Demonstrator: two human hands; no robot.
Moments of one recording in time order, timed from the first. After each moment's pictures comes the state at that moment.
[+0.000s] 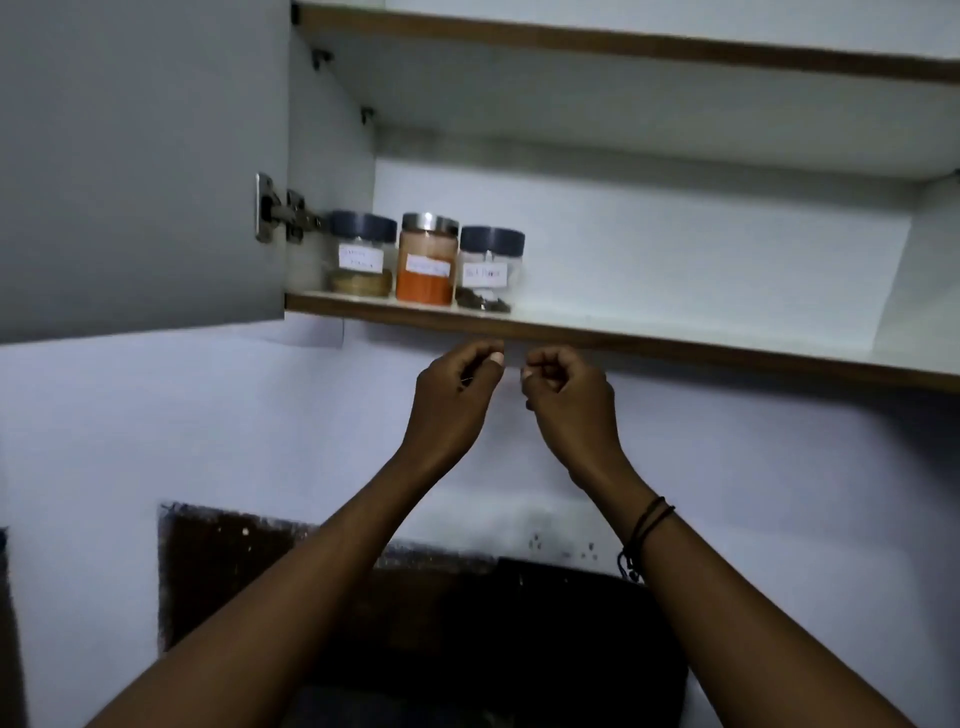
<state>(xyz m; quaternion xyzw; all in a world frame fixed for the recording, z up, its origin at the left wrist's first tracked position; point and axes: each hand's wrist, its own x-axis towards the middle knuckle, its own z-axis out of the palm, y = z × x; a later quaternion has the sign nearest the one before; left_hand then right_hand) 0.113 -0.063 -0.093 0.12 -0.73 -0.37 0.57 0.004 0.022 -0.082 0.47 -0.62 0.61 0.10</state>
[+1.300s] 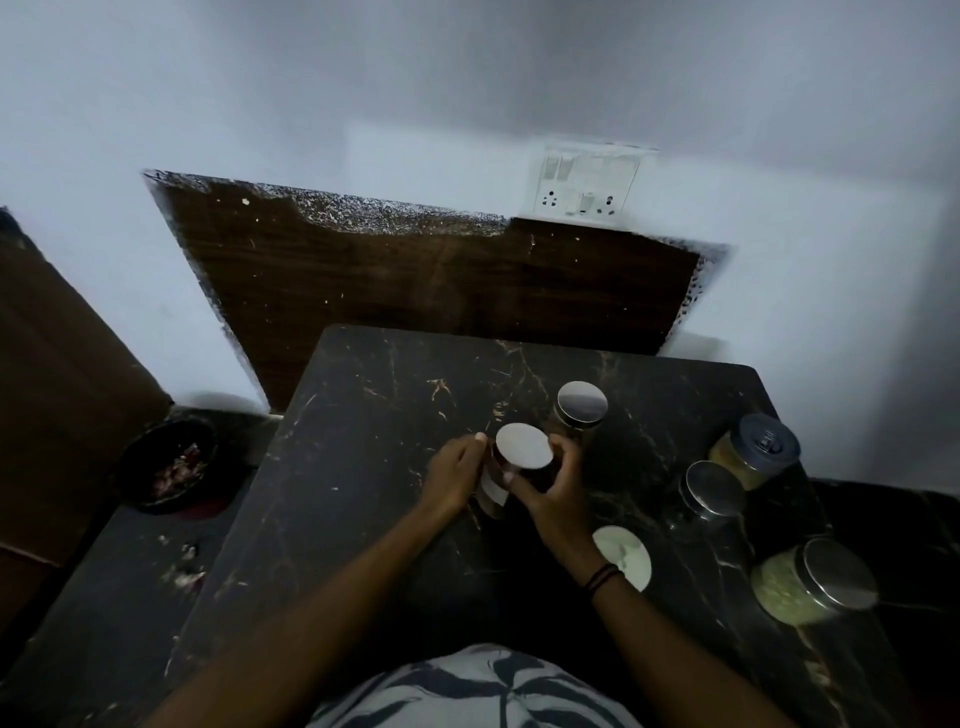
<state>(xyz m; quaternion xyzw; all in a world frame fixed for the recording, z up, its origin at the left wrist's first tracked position) 0.202 0.083 -0.535 0.38 -0.67 -0.61 0.18 0.100 0.203 -0.554 0.26 -0.75 0.57 -0.21</state>
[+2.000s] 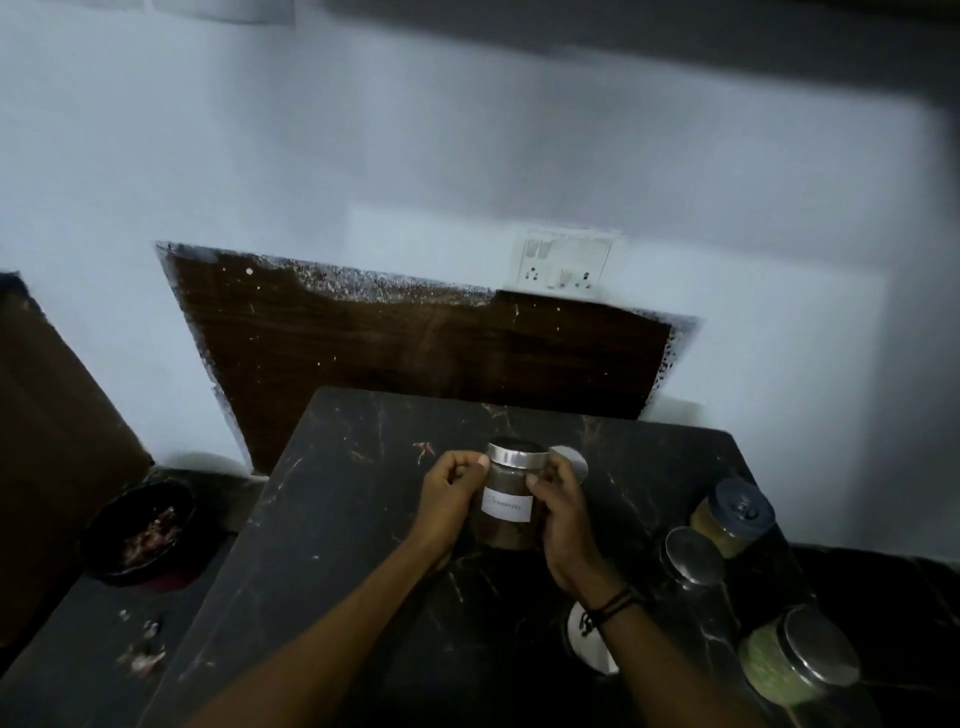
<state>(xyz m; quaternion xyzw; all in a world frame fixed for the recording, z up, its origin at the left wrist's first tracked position) 0.186 0.082 -0.486 0.32 -0.57 -0.71 0.27 0.071 0.193 -0.491 0.22 -0.60 0.69 -0.34</state>
